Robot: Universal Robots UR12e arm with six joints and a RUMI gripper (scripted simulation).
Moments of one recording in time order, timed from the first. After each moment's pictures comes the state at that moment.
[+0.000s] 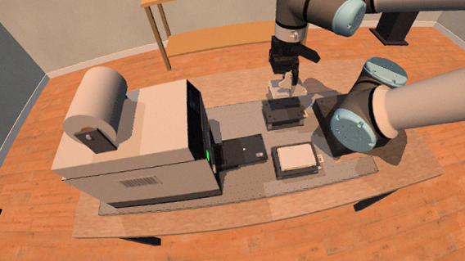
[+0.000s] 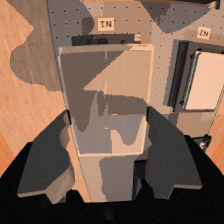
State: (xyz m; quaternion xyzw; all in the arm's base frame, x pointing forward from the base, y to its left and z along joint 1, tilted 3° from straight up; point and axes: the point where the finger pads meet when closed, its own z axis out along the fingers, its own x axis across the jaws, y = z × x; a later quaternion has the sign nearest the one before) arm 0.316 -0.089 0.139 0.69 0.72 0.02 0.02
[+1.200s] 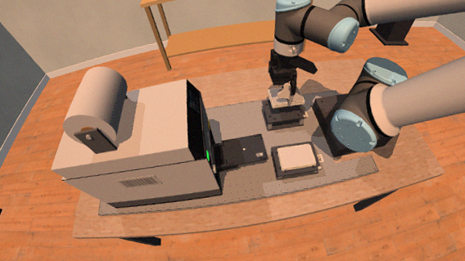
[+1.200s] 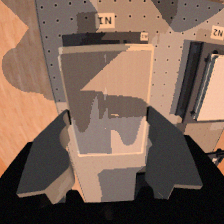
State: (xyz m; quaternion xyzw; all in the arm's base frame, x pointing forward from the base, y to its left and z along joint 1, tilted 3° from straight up) arm 0.318 -0.088 0.091 0.69 0.72 0.02 0.01
